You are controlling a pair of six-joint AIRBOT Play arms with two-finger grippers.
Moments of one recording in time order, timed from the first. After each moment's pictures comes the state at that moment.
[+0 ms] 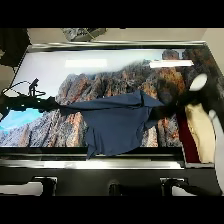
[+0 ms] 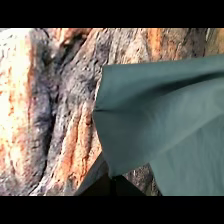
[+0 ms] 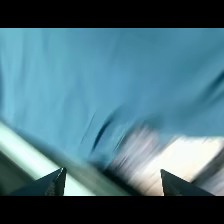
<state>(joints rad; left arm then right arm) 0.26 -1.53 1.21 0.87 -1.17 -1.19 -0.07 -1.36 1.16 -1.07 1.54 1.04</state>
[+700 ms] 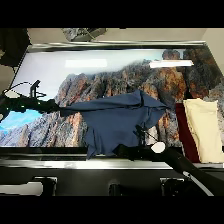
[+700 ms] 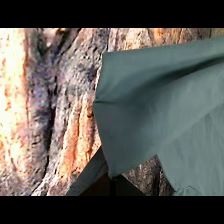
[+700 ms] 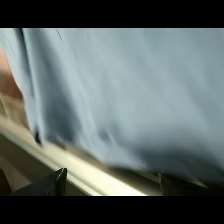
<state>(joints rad) 0.26 -1.53 1.20 0.88 -1.19 -1.13 0.57 -1.10 0.36 -0.35 0.60 1.31</state>
